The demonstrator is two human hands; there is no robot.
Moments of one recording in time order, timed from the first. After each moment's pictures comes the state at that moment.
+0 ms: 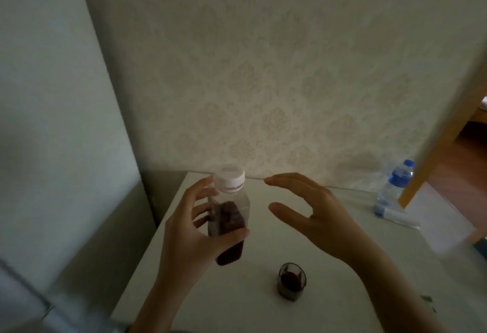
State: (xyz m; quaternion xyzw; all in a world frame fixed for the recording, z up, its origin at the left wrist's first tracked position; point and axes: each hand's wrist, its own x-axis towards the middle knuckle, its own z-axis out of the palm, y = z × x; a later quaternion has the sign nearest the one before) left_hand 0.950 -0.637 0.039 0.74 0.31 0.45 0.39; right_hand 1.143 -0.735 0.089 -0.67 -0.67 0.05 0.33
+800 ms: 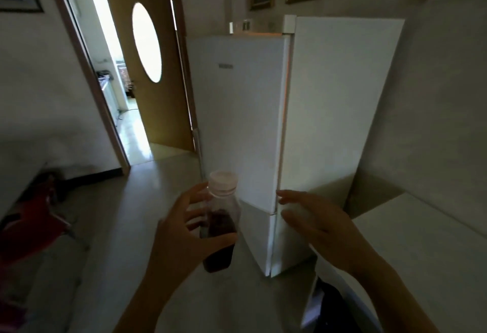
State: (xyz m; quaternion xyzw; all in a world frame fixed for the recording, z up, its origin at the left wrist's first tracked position) left_hand 0.622 -0.894 0.054 0.53 0.63 0.55 0.16; right_hand 0.840 -0.786 0.080 -0.32 -0.87 0.24 0.27
